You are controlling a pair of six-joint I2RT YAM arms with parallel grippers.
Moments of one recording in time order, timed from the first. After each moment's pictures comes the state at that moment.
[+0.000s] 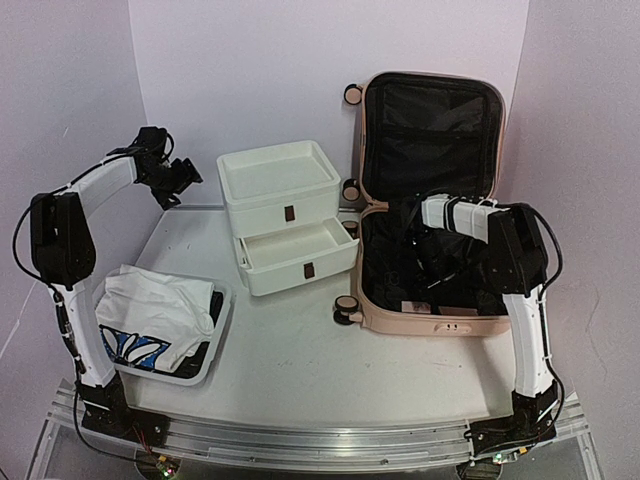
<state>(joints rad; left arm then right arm) -0.08 1.95 1.84 -0.63 0.18 -0.75 0.46 2.27 1.83 -1.57 0.33 0.35</state>
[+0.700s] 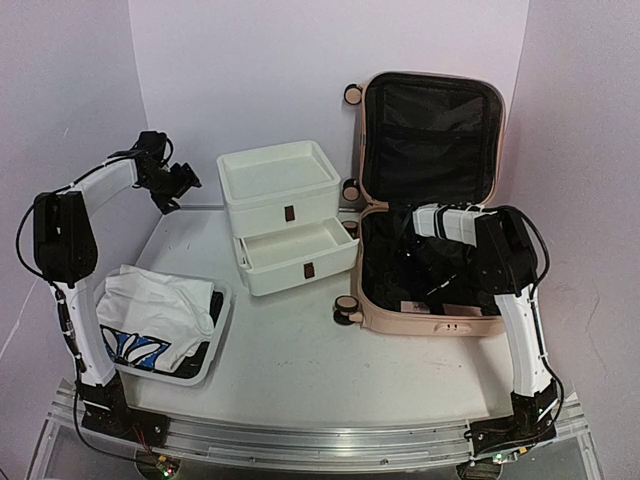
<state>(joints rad) -0.07 1.98 1.84 -0.64 0.20 -0.76 0.47 2.35 1.83 -1.57 0.44 0.42</state>
